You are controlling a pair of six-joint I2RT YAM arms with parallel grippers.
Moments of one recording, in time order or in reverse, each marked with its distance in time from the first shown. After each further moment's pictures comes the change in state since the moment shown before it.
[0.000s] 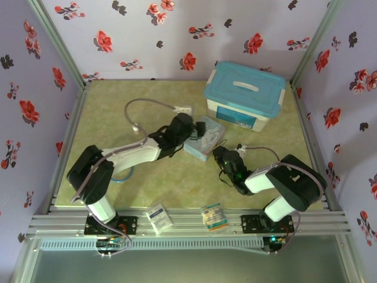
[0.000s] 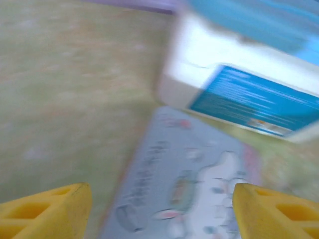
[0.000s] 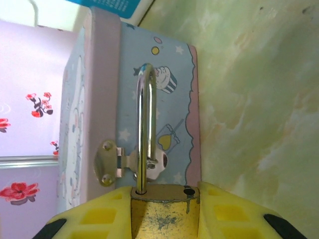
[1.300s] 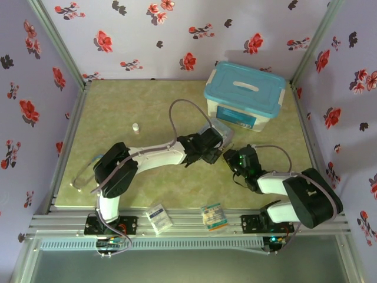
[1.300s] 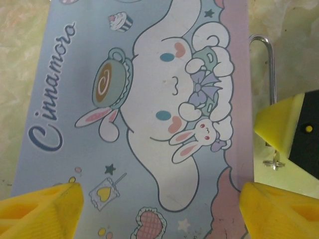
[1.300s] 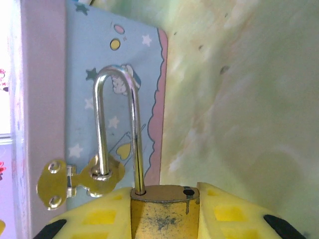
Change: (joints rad) left arm -0.175 0.200 0.209 -0.399 -0.040 0.292; right arm -0.274 -0.190 -0.049 -0.280 -0.352 -0.169
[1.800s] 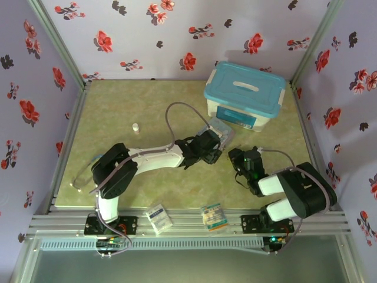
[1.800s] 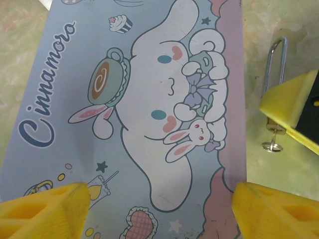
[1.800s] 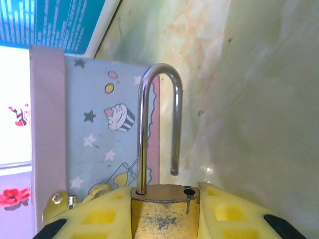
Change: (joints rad) left arm 0.000 -0.015 -0.087 0.136 0.014 -0.028; right arm -0.044 0.100 -0.081 0.295 0.067 0.084
